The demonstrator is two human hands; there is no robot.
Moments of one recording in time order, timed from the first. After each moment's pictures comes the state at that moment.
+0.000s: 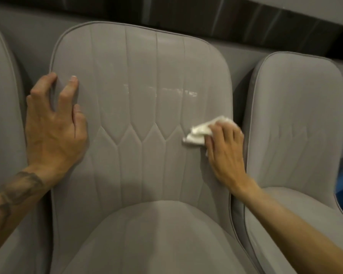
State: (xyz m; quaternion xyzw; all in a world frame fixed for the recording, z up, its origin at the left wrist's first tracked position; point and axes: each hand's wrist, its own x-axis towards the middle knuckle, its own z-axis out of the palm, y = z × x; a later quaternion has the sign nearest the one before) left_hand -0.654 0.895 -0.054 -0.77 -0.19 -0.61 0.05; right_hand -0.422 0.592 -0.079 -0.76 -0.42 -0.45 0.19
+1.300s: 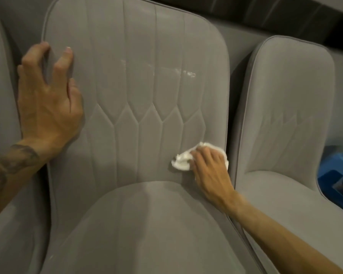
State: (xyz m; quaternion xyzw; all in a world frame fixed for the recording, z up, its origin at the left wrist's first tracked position) left_hand -0.653 0.899 -0.056 -0.76 -0.17 -0.62 0.04; right_hand -0.458 0.557 -0.158 -0.78 -0.53 -0.32 0.07
